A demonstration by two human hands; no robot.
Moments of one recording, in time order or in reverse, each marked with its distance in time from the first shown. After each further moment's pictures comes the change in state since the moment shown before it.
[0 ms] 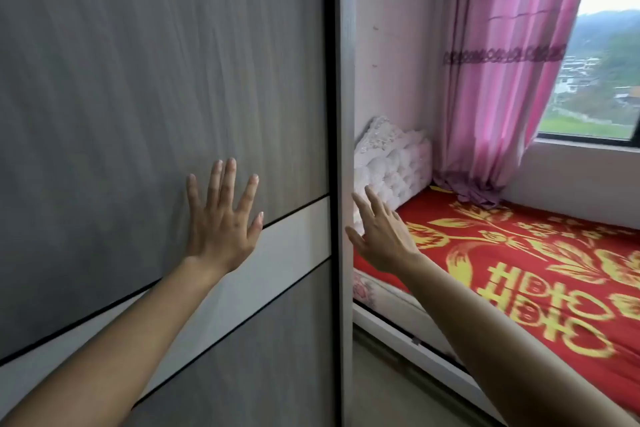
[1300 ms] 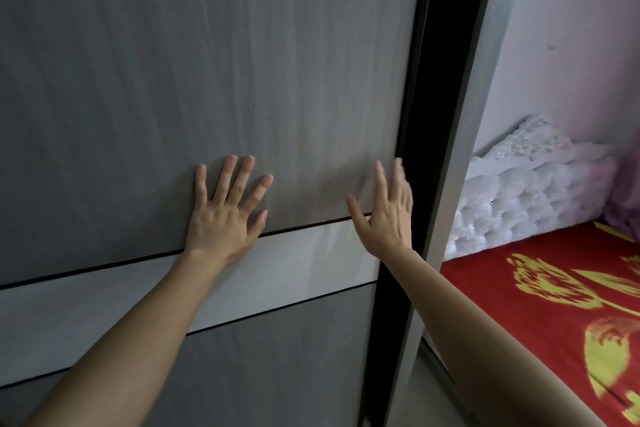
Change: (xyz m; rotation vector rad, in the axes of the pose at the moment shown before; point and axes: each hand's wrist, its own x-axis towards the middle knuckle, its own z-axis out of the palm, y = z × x) left_hand -0.056 -0.056 0.005 0.436 -0.104 -0.161; right_hand 0.109 -0.070 0.096 0.456 0.210 -0.182
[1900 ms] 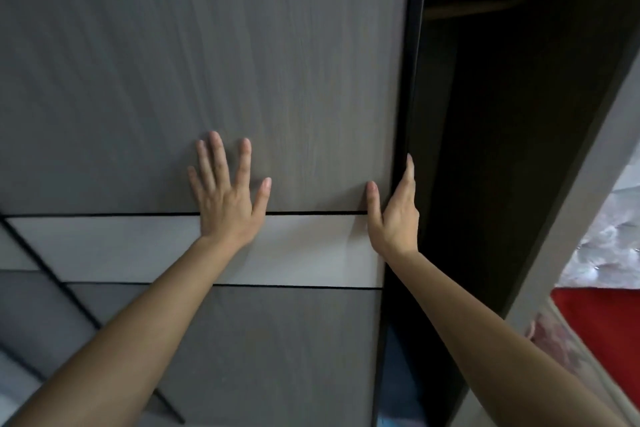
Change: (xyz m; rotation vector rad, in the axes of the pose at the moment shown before) left_hand -0.043 -0.025 -0.030 -0.017 -0.194 -0.578; right_hand -0.010 -0.045 0.074 0.748 -0.136 0.013
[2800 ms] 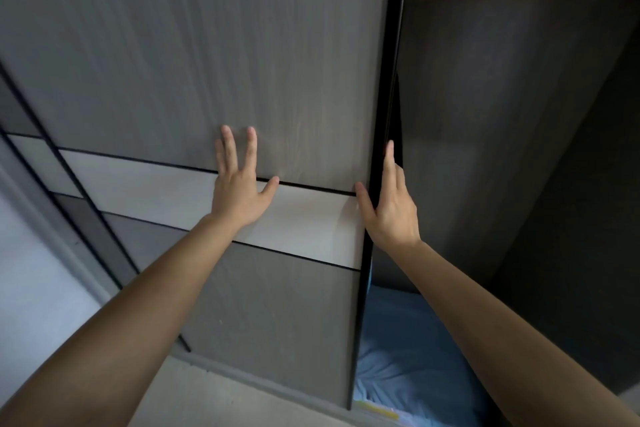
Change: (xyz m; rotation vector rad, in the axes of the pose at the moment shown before) left_hand -0.025 -0.210 -0.026 -0.121 -0.190 -0.236; right_hand -0.046 -0.114 0.172 -0.043 -0.308 -0.235
